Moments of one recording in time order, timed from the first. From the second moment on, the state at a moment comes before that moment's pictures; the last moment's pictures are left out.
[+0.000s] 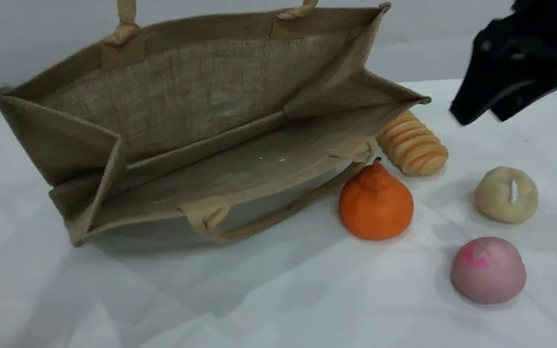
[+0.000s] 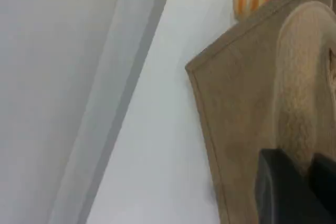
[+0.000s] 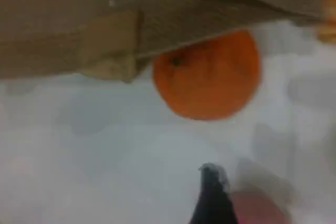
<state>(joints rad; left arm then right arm) -0.35 1.91 -2.12 -0.26 1.22 0.99 0.07 1.84 -1.15 0.59 0.79 -0.71</state>
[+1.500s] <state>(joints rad) -0.32 1.91 -2.12 -0.16 1.19 0.85 0.27 2.15 -1.16 0.87 0.46 -1.03</state>
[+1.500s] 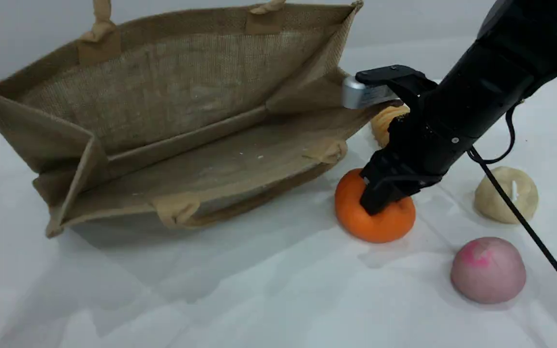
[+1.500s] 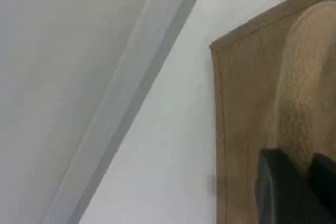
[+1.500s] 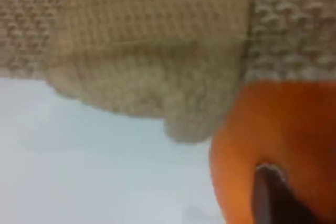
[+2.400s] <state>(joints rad) -0.32 1.91 -2.12 -0.20 1.19 0.85 0.37 1.59 -1.07 0.31 0.57 -0.37</state>
